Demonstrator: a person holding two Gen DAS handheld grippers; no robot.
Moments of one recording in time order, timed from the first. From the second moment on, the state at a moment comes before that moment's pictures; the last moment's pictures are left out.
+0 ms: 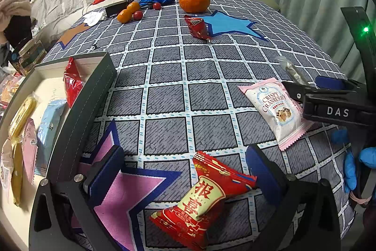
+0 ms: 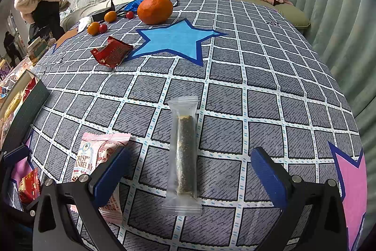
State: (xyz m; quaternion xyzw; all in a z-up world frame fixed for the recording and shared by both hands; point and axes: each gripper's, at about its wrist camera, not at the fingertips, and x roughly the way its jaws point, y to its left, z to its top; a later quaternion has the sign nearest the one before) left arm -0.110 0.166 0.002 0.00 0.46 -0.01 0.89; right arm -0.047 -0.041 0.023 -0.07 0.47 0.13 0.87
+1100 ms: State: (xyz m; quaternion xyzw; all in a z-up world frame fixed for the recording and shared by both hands) left arm -0.113 0.163 0.009 0.02 0.51 -0.03 0.86; right arm -0.029 -0.036 0.027 -0.09 0.53 0.12 0.83
